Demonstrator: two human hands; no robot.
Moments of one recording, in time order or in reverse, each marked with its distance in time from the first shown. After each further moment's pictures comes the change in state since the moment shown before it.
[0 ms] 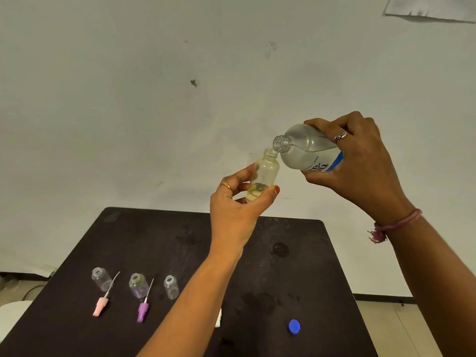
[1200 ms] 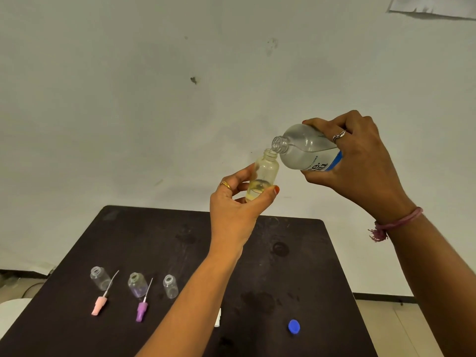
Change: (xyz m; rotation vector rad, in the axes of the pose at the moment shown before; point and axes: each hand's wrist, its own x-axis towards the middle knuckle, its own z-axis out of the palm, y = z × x) left_hand 0.004 -0.005 -0.001 -0.002 0.002 -0.034; right_hand 0.003 0.001 0.003 -0.001 -0.028 -0.014
